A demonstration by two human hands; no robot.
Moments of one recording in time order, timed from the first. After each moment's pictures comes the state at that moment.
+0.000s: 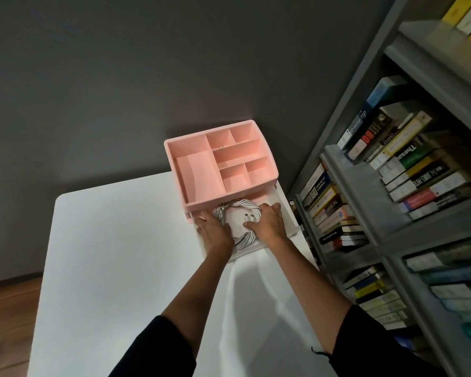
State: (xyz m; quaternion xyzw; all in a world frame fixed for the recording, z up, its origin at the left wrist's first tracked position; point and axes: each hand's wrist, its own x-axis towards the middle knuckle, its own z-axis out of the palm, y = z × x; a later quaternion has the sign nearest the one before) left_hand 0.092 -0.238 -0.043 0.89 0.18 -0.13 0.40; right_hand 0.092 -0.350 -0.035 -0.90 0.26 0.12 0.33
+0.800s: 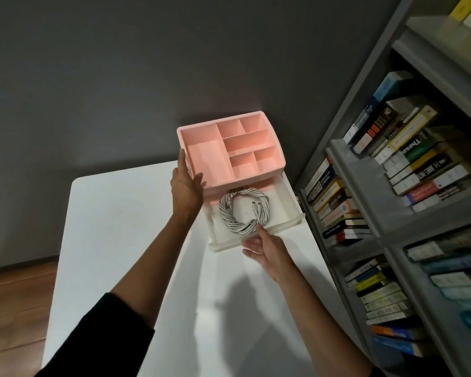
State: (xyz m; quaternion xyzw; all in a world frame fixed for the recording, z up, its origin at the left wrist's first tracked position) left_hand 0.126 -0.166 0.010 0.88 0.05 0.05 0.47; right_hand 0.011 -0.323 -0.051 -0.47 0.40 0.12 0.78
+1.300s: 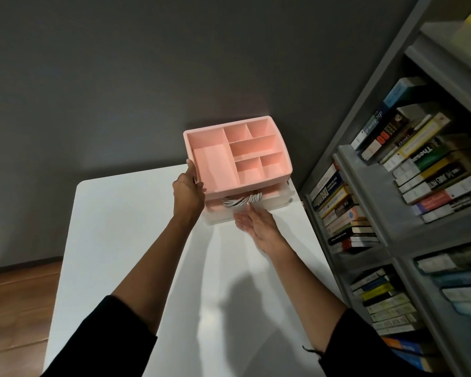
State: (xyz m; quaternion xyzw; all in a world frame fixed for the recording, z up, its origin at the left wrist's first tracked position) left_hand 0.140 -0.159 0.011 0.90 0.07 0.01 0.44; right_hand 0.082 -0.312 -0.061 -0.48 0.27 0.10 0.83
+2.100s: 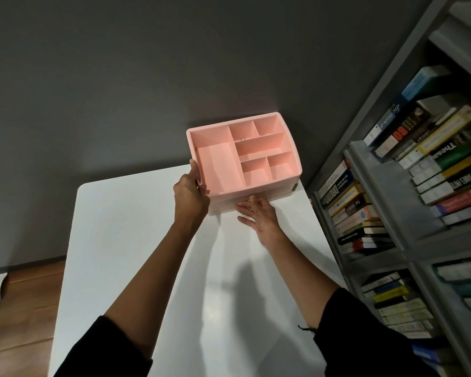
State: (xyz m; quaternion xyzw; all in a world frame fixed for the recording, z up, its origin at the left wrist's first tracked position) left_hand 0.151 -0.154 -0.002 0.92 0.03 0.01 0.38; right_hand 0.116 -0.311 -0.083 -0.52 0.26 0.07 0.81
